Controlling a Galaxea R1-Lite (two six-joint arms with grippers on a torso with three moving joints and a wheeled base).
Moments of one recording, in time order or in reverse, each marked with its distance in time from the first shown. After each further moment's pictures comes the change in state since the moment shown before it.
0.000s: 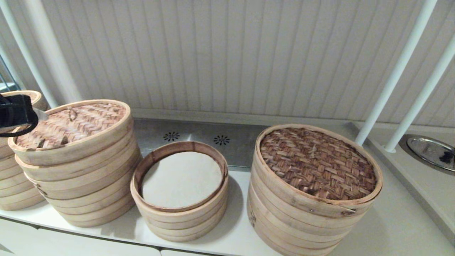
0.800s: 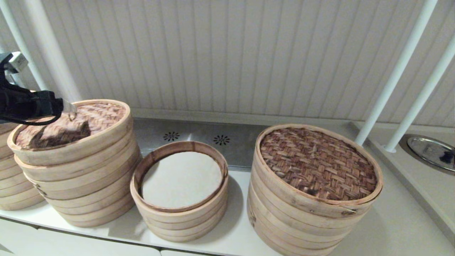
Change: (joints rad) left arm -0.021 0.179 -0.126 -0.045 0.001 0.002; right arm 0.000 0.000 0.000 0.000 0.000 0.000
